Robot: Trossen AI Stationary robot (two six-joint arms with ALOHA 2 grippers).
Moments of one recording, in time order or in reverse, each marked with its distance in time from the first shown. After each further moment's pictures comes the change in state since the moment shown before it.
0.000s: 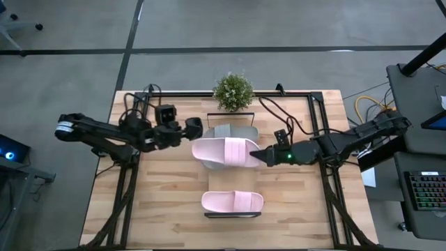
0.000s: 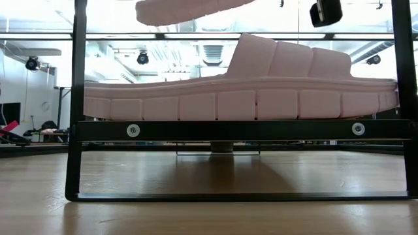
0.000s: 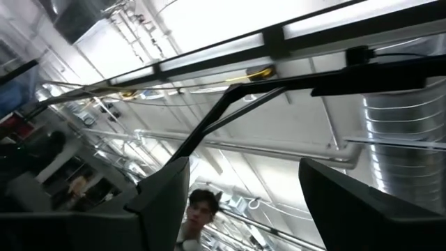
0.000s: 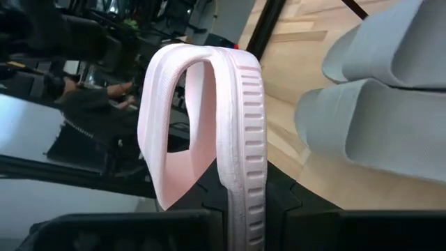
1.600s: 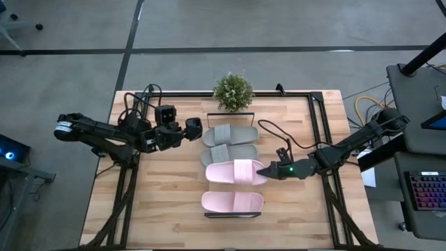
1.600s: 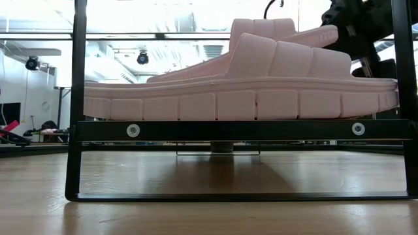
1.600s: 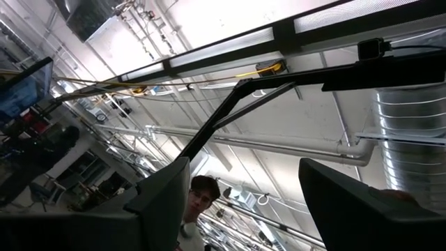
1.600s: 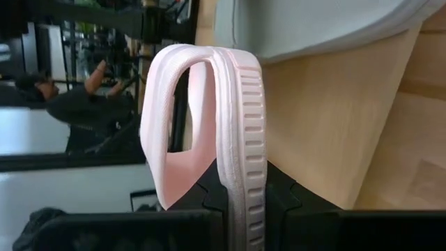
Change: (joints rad) left arm -0.008 -0.021 0.003 -0.064 -0.013 0.024; right arm 0.108 0.001 -0.438 0.343 -0.042 0.337
